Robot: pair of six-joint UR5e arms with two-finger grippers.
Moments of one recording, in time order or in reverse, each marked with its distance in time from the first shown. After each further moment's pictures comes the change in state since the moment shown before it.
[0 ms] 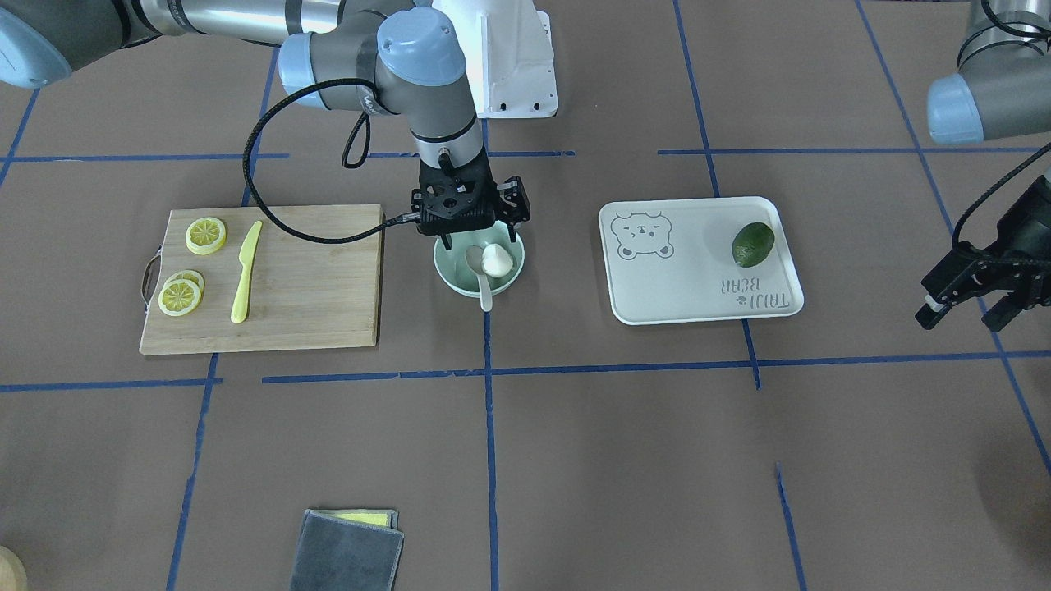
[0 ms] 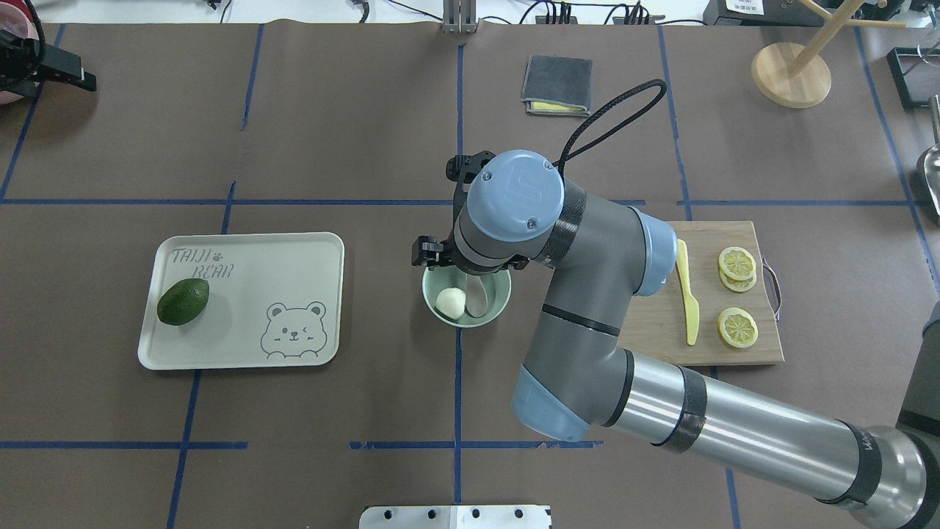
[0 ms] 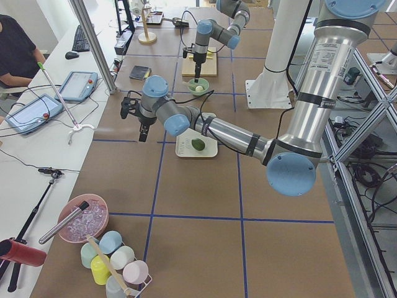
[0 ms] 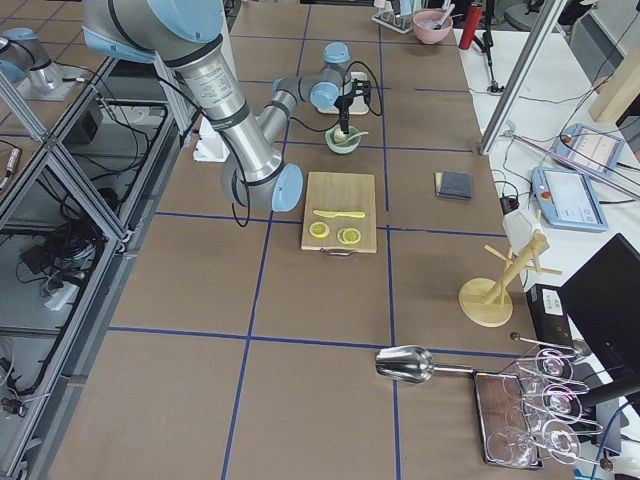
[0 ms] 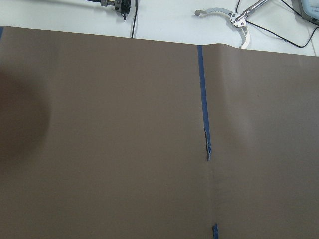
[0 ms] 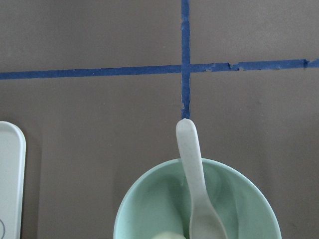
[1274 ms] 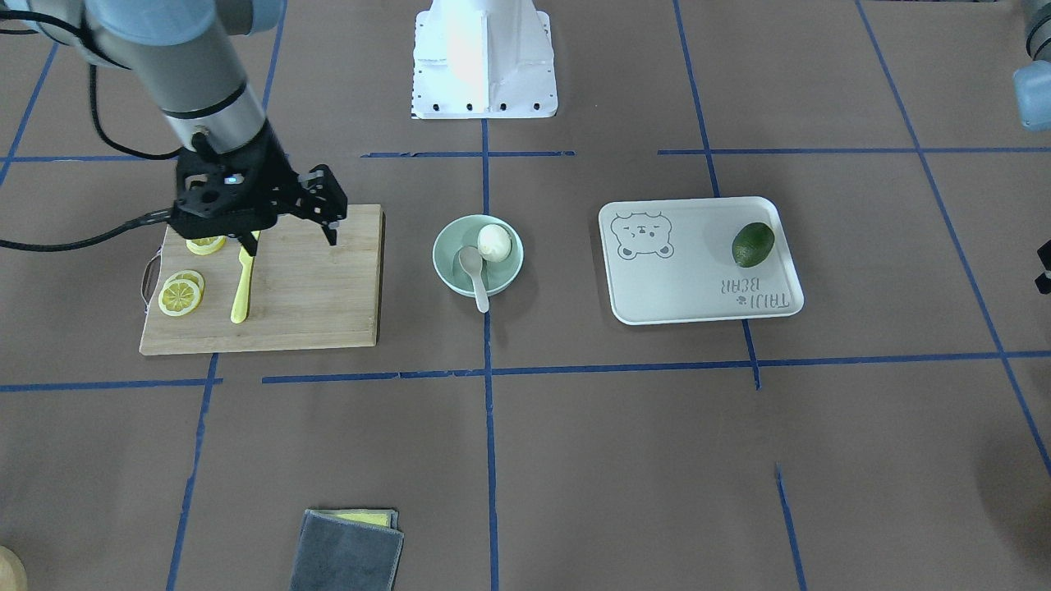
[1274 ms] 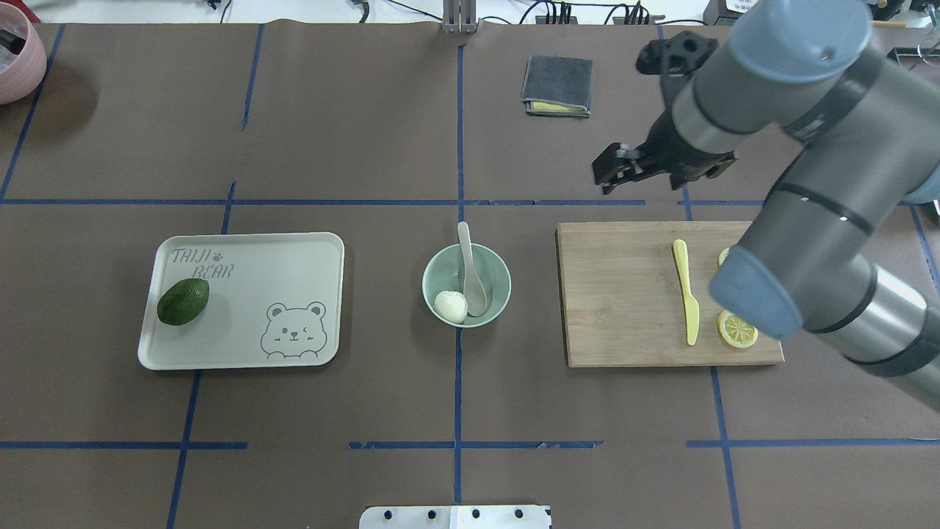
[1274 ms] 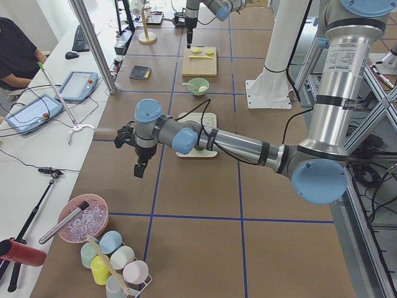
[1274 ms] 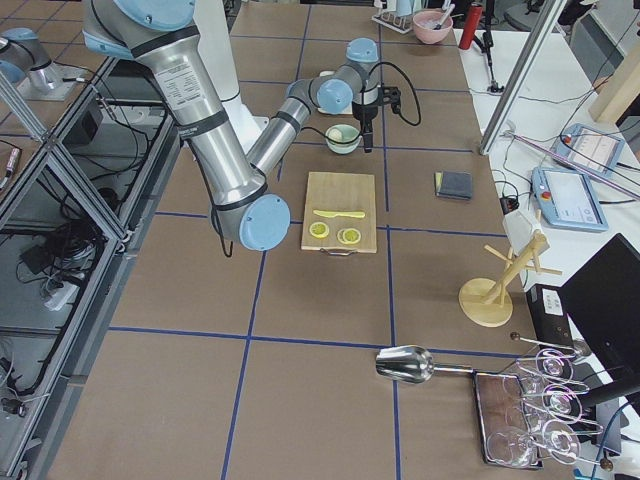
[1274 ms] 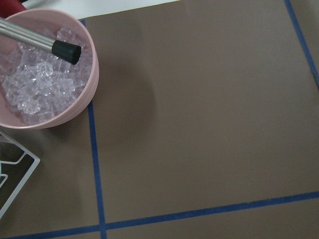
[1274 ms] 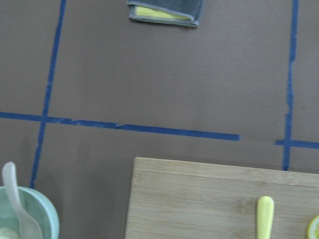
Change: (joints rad) left arm -0.173 0.118 0.021 0.339 0.002 0.670; right arm 0.377 -0.286 0.330 -0.250 0.261 -0.418
